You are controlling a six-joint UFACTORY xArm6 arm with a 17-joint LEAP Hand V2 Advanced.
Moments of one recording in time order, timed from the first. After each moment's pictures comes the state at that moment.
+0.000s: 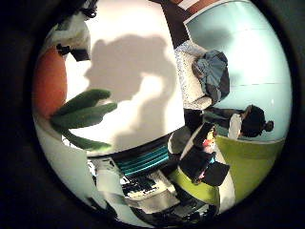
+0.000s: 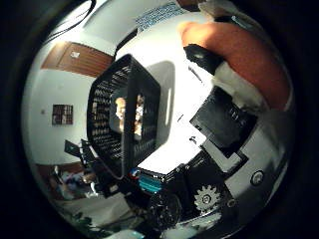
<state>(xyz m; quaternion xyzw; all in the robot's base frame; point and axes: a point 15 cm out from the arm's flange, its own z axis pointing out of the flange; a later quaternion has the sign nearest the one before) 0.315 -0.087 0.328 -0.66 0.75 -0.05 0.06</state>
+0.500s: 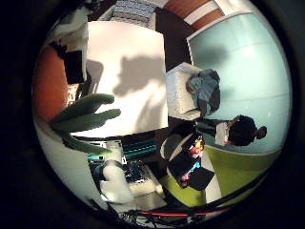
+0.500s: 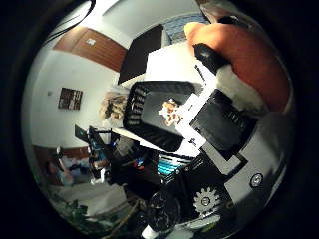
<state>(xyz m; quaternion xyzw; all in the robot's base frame) 0.302 0.035 0.479 -0.74 0.67 -0.04 0.08</state>
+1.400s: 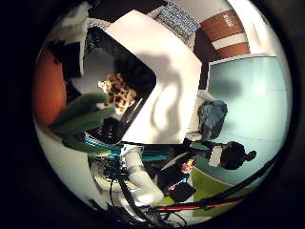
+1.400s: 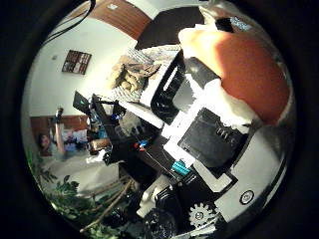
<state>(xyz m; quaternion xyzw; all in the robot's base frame) 0.327 0.229 0.407 -0.83 0.55 0.01 0.05</state>
